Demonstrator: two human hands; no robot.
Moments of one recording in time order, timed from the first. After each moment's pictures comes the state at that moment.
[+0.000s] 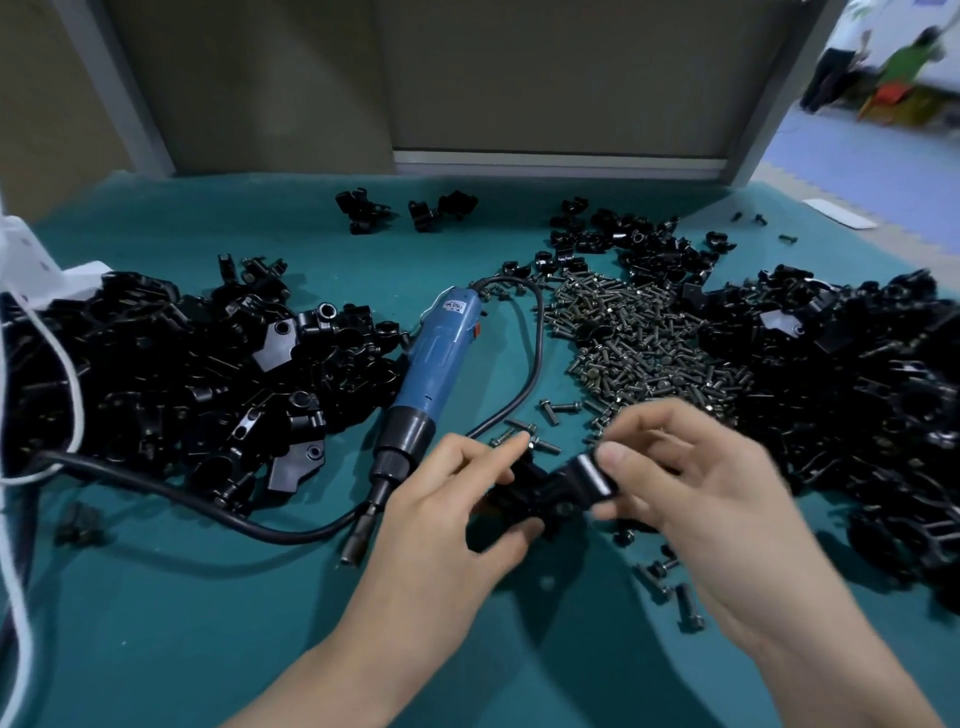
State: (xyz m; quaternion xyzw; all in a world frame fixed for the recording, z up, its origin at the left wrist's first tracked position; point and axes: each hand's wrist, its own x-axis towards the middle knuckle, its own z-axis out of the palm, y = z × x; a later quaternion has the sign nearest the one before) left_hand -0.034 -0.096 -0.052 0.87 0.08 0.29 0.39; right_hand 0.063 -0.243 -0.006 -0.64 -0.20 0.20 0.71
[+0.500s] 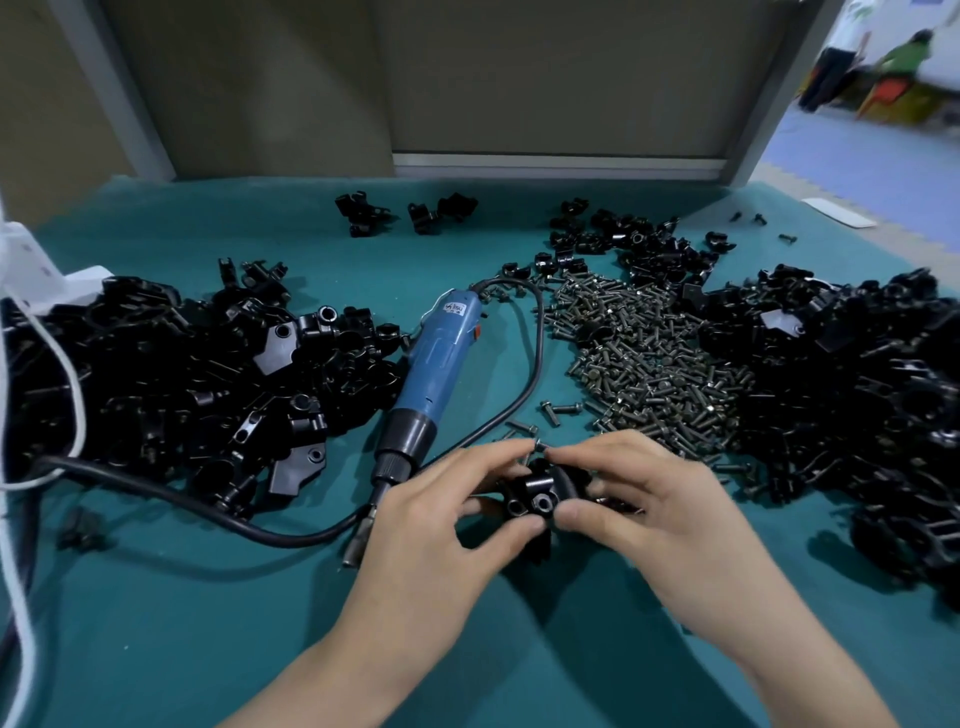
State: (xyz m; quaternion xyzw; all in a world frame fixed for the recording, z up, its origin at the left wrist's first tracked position) left_hand -0.035 -0.092 -0.054 0.82 0.08 0.28 0.49; right_hand 0.064 -0.240 -0.024 -0.75 -0.32 0.19 0.55
